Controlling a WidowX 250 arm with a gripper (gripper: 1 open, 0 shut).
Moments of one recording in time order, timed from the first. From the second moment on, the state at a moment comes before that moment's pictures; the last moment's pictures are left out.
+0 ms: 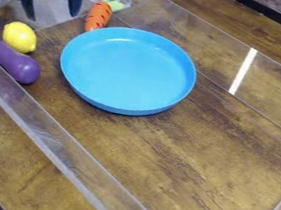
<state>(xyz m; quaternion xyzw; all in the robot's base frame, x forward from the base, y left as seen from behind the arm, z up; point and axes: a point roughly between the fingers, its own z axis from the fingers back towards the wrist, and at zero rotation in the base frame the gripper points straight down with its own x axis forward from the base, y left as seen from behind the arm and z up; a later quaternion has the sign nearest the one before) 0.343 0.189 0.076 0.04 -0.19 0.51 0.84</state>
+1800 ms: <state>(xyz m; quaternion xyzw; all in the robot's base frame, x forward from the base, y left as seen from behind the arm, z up) 0.341 0.181 0.029 0.05 -0.20 0.59 0.78</state>
